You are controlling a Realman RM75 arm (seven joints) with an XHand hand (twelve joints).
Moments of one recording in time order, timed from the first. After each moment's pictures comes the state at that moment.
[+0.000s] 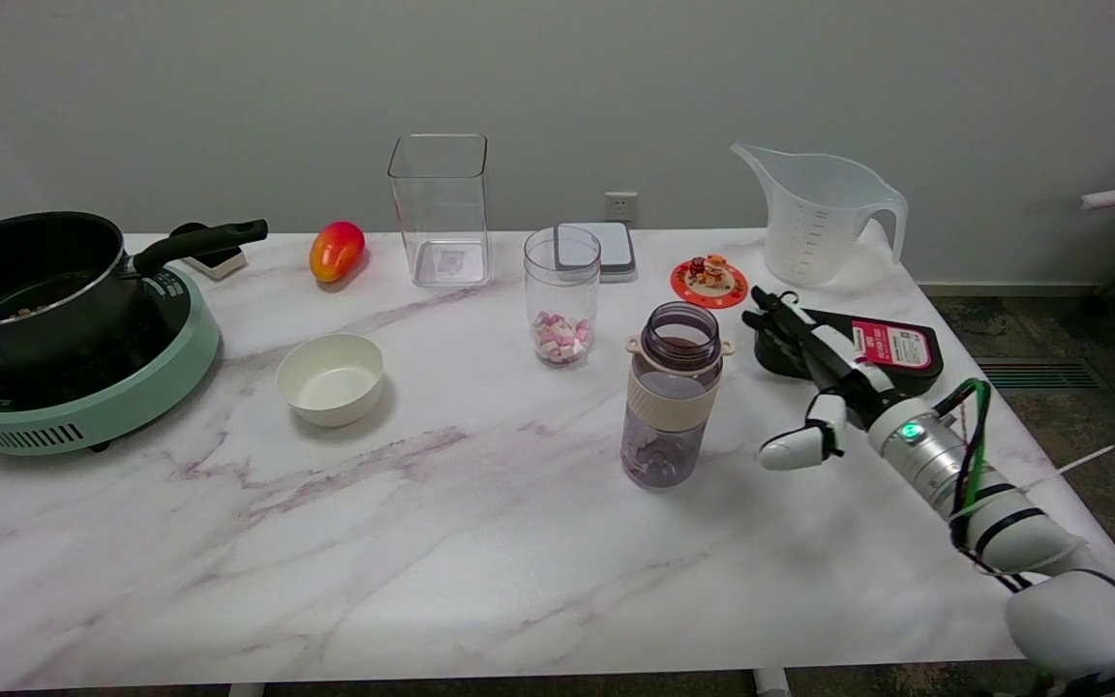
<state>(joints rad) -0.37 -0.91 -1.57 1.50 0.65 0.37 1.11</state>
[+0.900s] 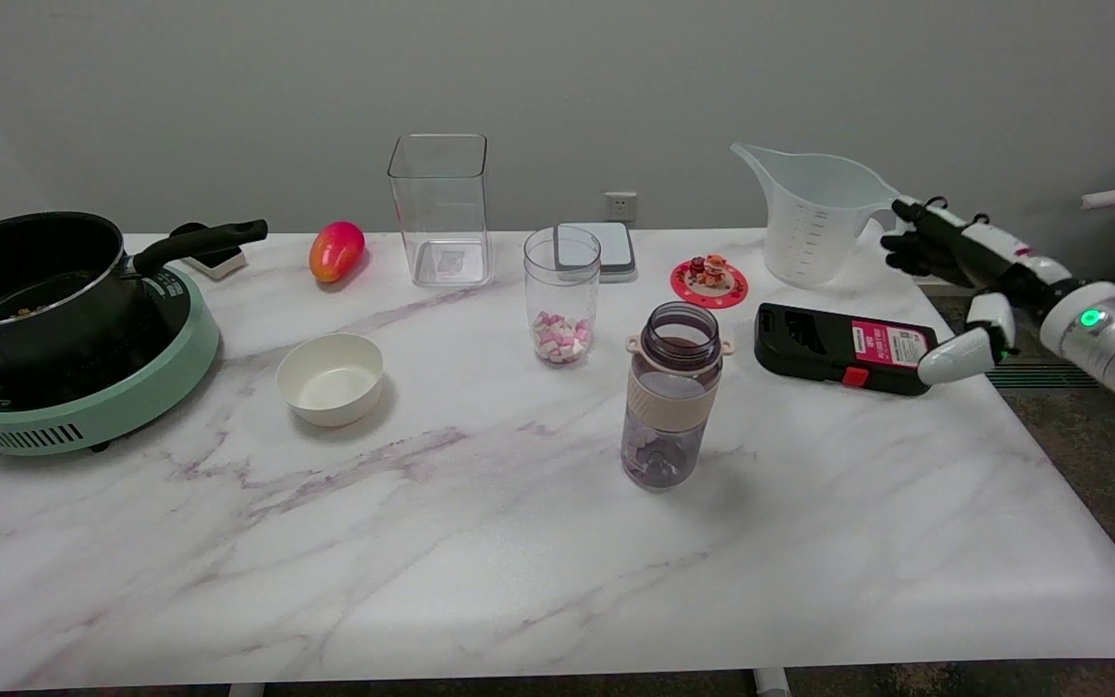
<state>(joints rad) -0.73 -0.70 -0.96 1.80 0.71 -0.03 1.10</state>
